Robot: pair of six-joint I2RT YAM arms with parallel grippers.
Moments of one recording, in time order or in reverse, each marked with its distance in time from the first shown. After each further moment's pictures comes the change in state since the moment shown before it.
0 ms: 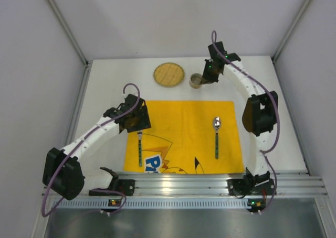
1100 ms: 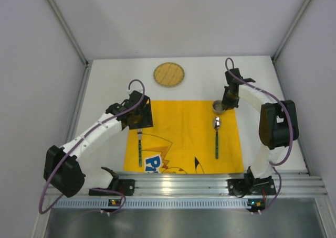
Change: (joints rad) left arm -0.066 0.051 0.131 -0.093 -0.045 0.045; right arm -0.151 -0.406 -0.762 0.163 0.187 -0.096
